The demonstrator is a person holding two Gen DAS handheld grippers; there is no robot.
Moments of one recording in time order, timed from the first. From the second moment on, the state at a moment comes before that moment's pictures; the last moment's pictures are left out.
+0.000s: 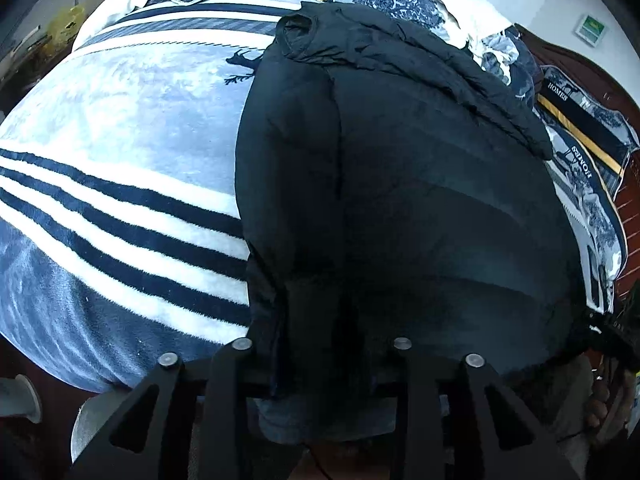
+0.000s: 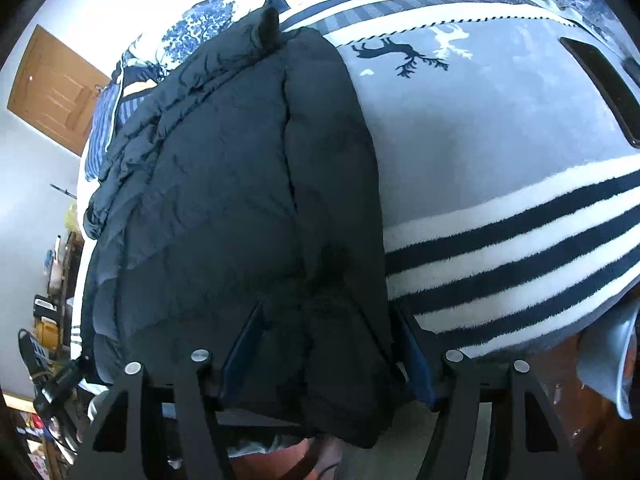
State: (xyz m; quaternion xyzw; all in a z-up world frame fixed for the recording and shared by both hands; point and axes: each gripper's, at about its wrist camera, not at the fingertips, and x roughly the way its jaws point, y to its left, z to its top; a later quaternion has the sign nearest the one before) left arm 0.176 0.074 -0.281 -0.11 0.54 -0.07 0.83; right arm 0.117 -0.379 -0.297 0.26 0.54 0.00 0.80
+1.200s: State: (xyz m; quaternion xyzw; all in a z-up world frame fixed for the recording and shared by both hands) left arm 0.116 0.095 -0.211 -0.18 0.51 -0.08 0.84; right arm 0.069 -0.361 -0.215 0.23 0.49 0.04 0.84
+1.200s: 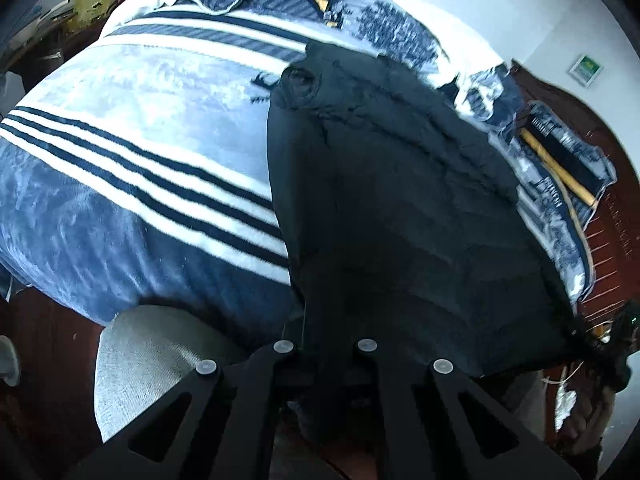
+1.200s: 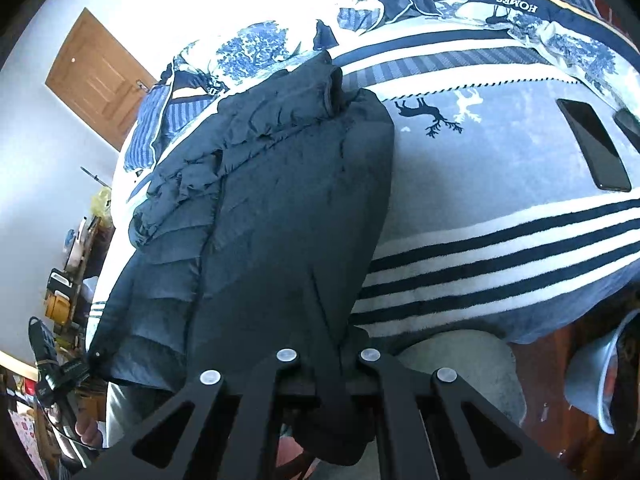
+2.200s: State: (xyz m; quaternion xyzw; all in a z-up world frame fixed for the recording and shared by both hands) left arm 0.297 0.126 -0.072 -0.20 0.39 -0.13 0.89; right arm 0.212 -0.398 -0.071 0.25 0.38 0.14 0.88
